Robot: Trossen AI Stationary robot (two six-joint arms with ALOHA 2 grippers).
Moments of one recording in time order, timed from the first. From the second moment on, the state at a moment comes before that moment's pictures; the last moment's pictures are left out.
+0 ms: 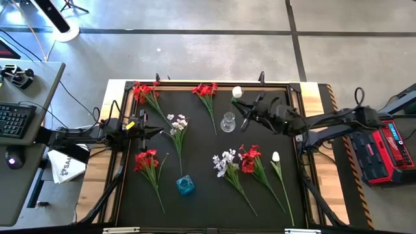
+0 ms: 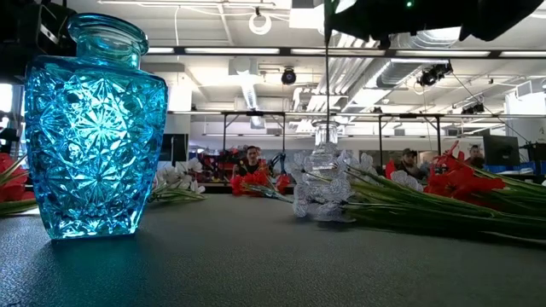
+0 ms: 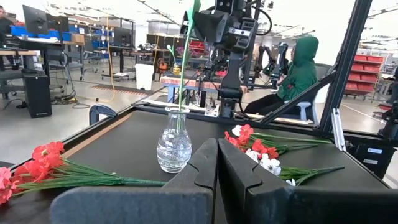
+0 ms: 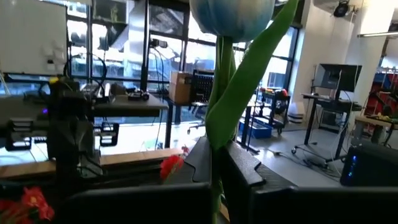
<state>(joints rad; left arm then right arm) 0.01 0.02 0.01 0.07 -0.14 -0.08 -0.06 1.19 0.58 0.80 0.42 -0.19</state>
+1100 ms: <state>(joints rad) 0.01 0.02 0.01 0.07 -0.14 -0.08 0.07 1.13 0.67 0.63 0.76 -0.38</state>
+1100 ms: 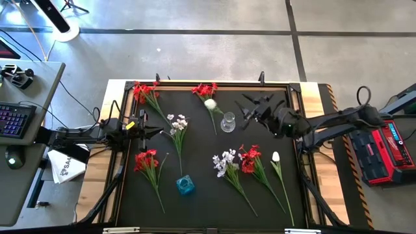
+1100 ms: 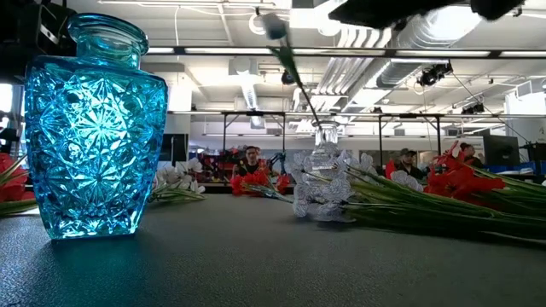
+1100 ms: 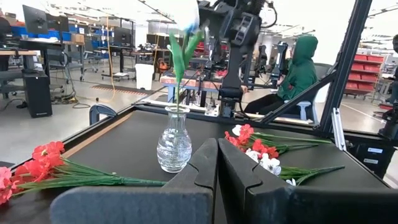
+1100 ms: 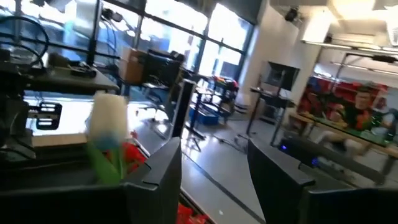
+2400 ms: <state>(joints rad) 0.16 0.84 0.50 -0.68 -0.67 -0.83 0.43 1.72 0.67 0.76 0.80 0.13</state>
